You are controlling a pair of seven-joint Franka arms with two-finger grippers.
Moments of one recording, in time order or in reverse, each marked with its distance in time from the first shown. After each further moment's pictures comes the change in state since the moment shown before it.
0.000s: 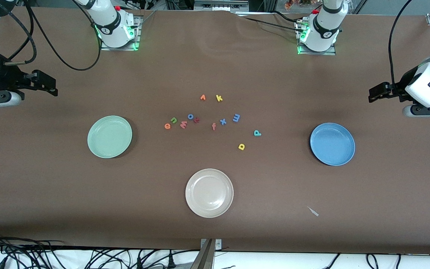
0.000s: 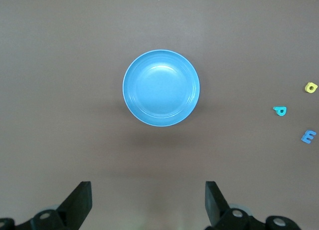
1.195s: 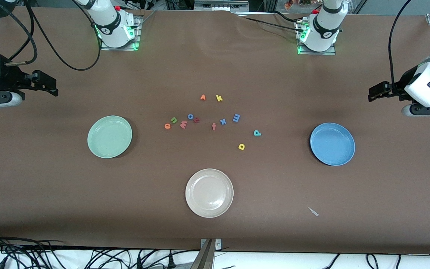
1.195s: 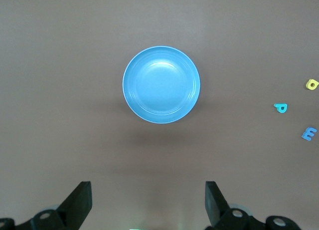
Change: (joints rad) left arm 0.000 0.000 0.000 0.000 0.000 -0.013 0.000; right arm 0.000 0.001 0.000 -0.003 0.000 0.000 0.000
